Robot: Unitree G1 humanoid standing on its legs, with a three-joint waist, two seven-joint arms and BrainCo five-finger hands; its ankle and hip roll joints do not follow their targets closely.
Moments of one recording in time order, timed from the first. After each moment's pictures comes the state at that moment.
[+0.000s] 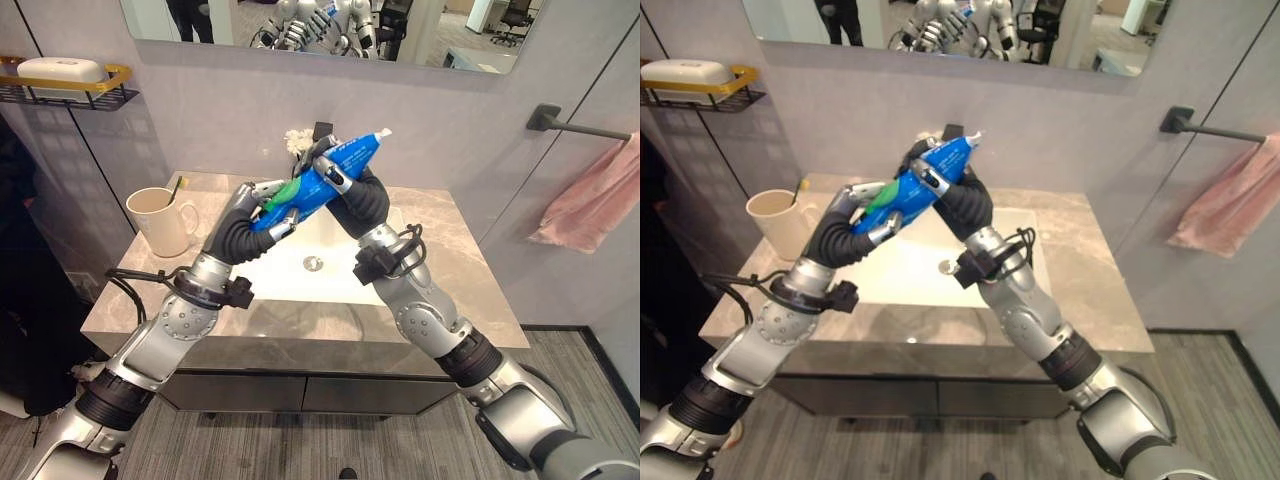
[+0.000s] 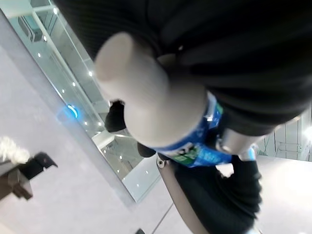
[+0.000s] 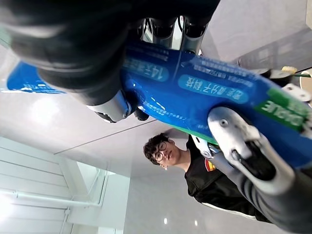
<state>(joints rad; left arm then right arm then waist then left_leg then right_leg) -0.36 0.70 -0.37 -0.17 0.02 -0.32 0.25 -0.67 -0.30 0.57 0.01 1.03 -0.26 0.00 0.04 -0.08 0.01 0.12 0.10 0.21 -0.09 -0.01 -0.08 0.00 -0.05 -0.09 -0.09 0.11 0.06</state>
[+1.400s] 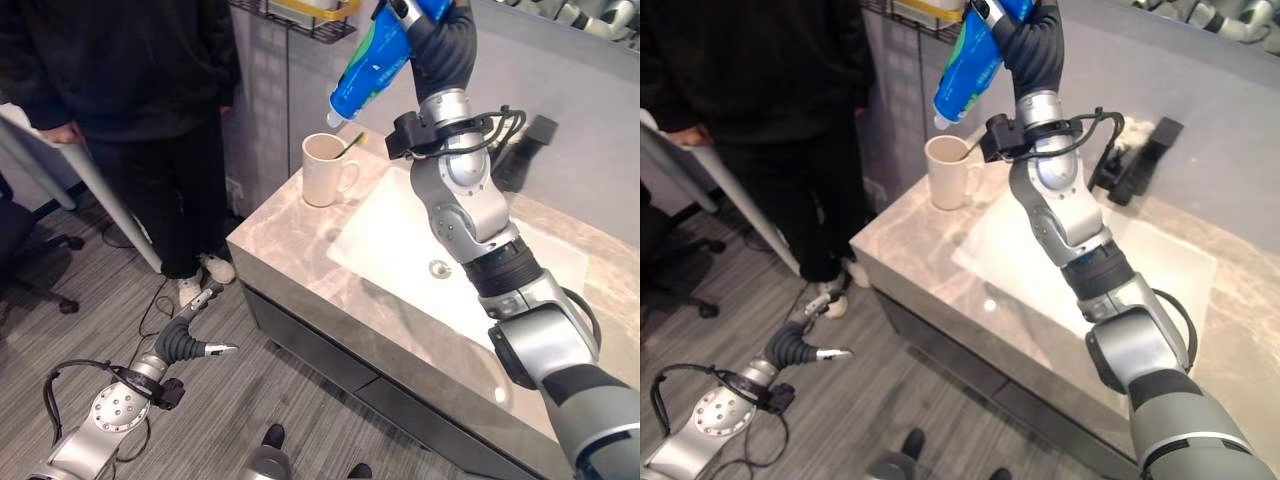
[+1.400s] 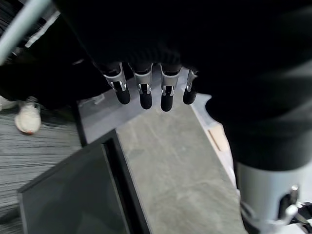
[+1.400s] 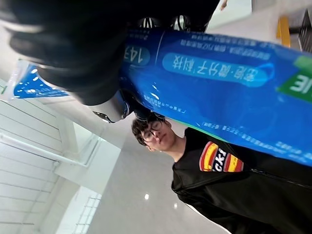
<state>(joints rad) 0.19 0.88 -0.24 -0.01 -0.20 -0.25 0.06 -1.13 -0.40 0.40 0.31 0.61 -0.27 -0.34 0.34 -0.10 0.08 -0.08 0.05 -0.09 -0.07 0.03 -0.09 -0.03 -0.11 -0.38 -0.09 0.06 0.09</state>
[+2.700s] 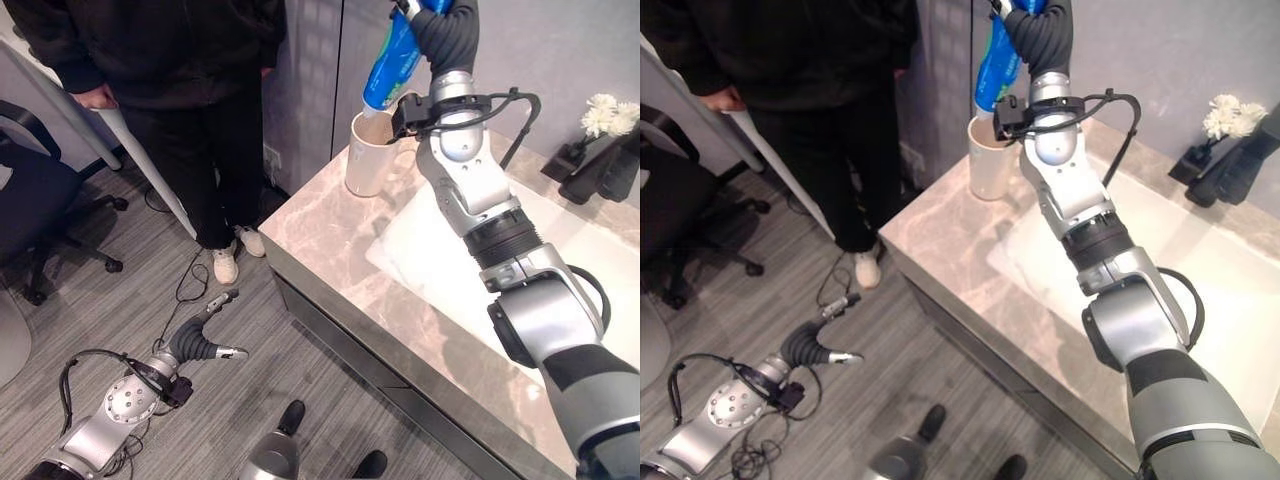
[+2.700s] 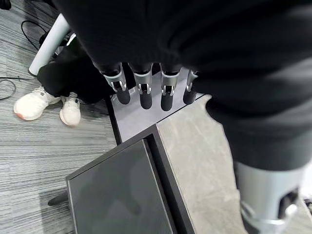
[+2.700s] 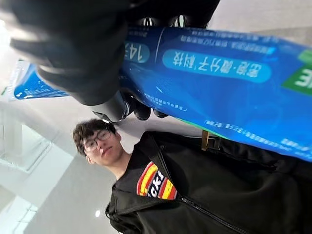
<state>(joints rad) 0.10 0.89 -0.35 0.08 -0.20 -0.26 0.03 -1.23 -0.41 0.42 0.56 0.41 -0.26 -0.42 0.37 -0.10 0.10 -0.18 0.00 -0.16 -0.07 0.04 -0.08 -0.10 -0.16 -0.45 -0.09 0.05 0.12</state>
